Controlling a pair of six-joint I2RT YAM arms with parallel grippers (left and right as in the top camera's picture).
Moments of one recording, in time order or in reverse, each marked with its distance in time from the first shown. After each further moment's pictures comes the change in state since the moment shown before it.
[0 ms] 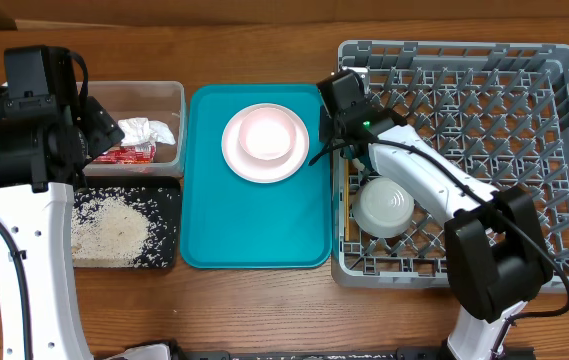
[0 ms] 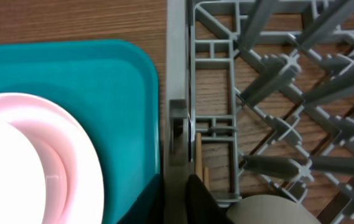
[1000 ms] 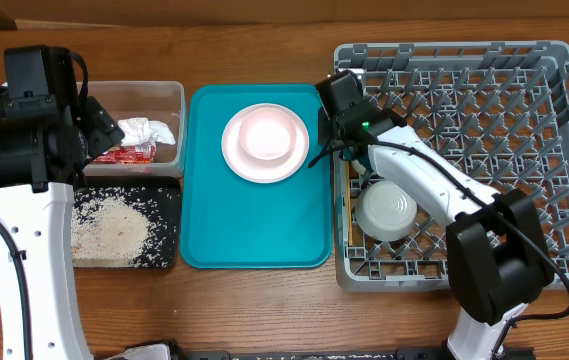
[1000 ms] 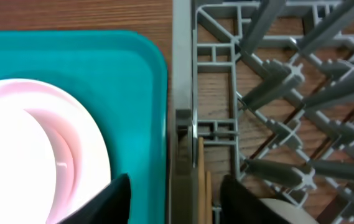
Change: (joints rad) left arm 0.000 0.000 0.000 0.000 0.000 0.000; right arm 0.006 -0.011 0.003 -0.019 -0.014 -0.035
